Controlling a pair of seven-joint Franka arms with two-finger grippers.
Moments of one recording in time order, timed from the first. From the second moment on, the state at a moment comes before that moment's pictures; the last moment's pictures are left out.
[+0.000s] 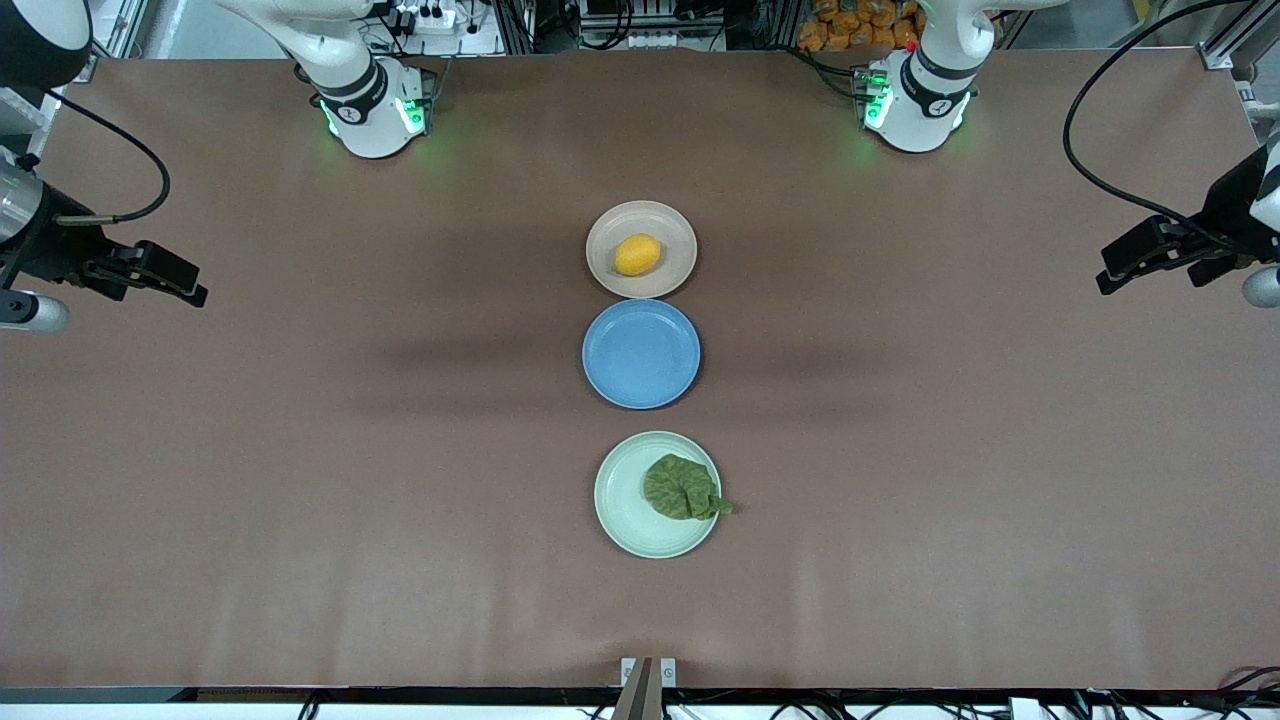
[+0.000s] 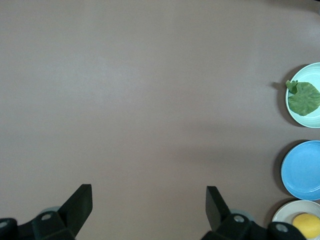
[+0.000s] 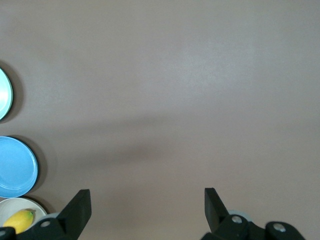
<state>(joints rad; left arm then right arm) -0.05 0.05 -0.01 -1.48 -0.01 1.58 -0.15 -0.11 0.04 0.13 -1.59 0.04 1.62 0.13</state>
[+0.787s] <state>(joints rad) -0.07 0.22 -0.21 -1.49 -0.01 1.81 -0.14 -0.02 0.04 0.14 -1.60 0.06 1.60 0.14</state>
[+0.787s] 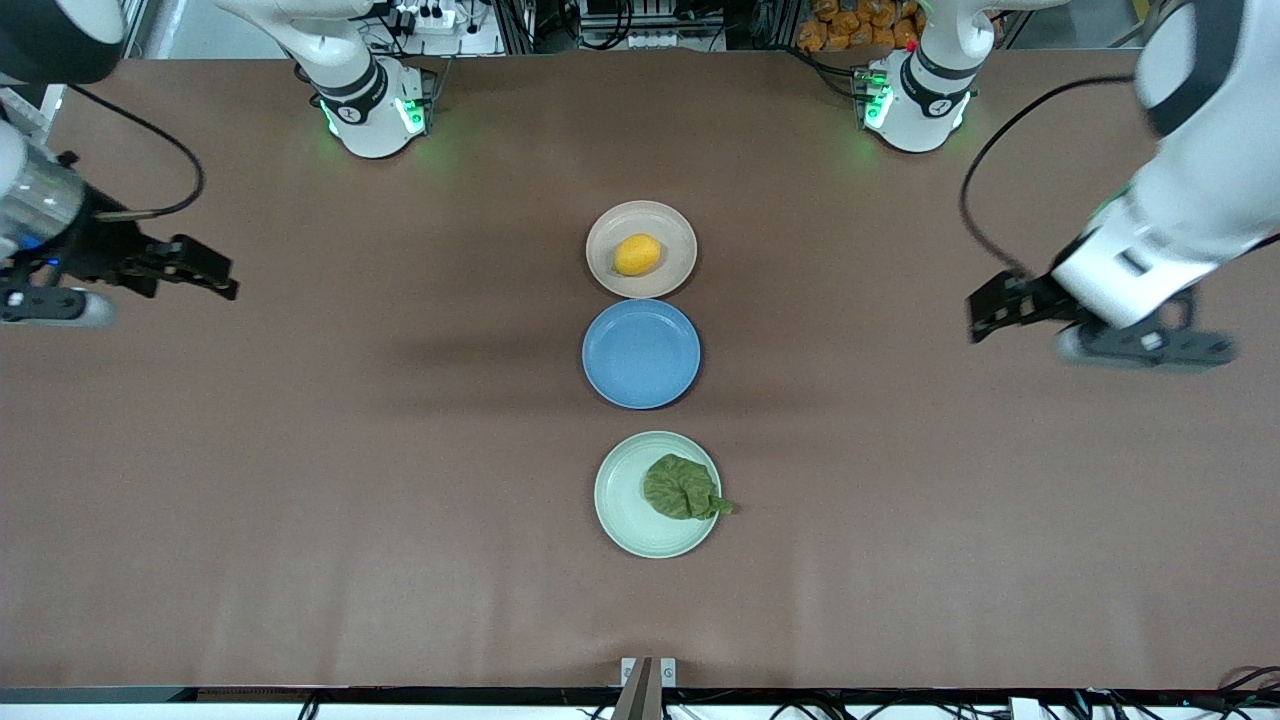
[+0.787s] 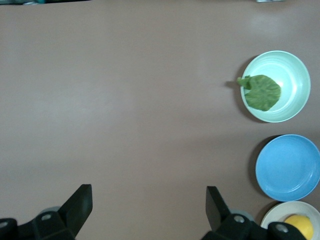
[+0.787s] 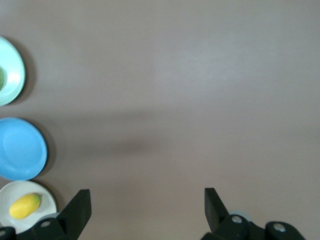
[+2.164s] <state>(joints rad) -0.37 0.82 -0.24 -1.47 0.15 2.84 -0.02 0.65 0.42 0.15 -1.70 0.10 1.97 1.06</state>
